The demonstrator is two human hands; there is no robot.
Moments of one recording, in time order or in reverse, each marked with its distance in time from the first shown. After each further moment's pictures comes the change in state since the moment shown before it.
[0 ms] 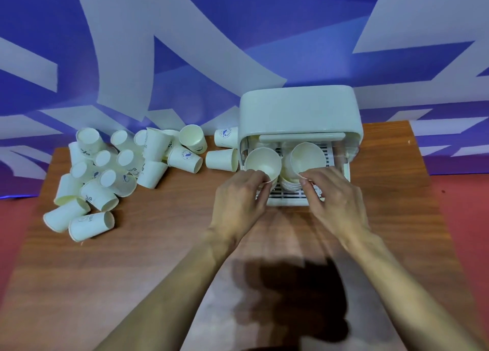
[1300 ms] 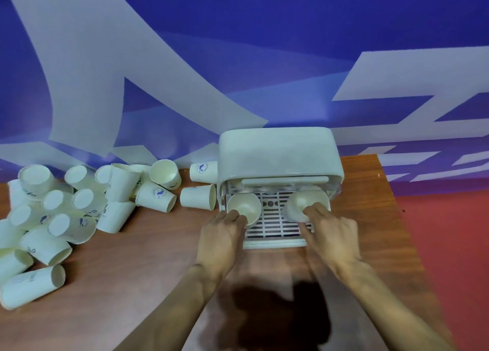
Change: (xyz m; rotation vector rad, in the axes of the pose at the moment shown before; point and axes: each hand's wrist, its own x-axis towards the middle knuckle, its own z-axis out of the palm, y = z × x) left_hand 0.029 -0.035 0.037 0.212 -0.275 0.063; right_hand 0.021 0.039 0.011 -0.539 -0.433 0.213
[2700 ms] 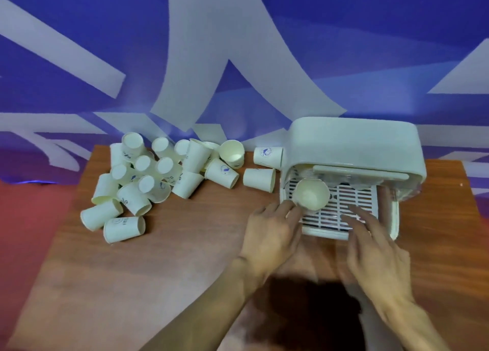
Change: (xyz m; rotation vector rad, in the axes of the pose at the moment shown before) left_hand -0.049 -0.007 -0.035 -0.032 0.172 0.039; right_hand -0.054 -0.065 -0.030 0.308 0.128 -0.009
